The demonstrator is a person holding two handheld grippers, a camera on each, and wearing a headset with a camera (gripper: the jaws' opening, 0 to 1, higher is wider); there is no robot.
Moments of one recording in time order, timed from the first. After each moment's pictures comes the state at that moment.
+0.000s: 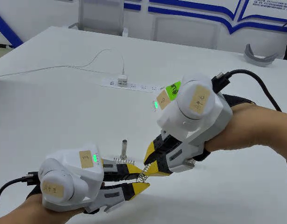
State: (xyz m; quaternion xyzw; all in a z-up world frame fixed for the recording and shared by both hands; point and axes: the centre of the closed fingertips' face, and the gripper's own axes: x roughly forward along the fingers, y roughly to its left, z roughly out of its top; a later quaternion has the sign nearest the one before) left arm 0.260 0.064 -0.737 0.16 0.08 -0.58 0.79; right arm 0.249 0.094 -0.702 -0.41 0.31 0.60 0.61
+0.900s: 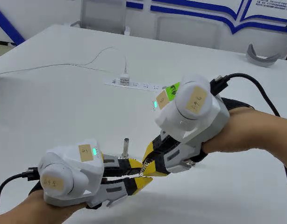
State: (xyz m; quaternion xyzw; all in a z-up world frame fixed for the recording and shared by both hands) left arm 0.263 0.065 -0.728 0.13 0.07 -0.58 0.80; right arm 0.253 0.097 -0.711 -0.39 0.32 0.60 0.62
